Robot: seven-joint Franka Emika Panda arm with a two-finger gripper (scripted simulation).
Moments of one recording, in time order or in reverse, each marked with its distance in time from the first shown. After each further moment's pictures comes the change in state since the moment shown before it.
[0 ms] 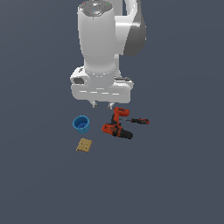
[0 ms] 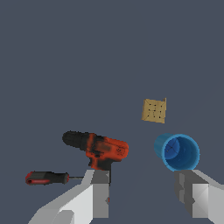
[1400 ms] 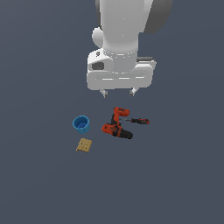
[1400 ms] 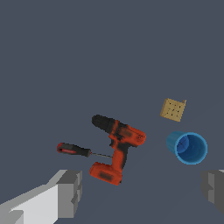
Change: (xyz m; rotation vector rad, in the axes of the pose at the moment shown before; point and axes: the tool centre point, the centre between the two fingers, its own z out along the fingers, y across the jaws) arm -0.014 -0.059 -0.053 0.031 -0.061 -0.166
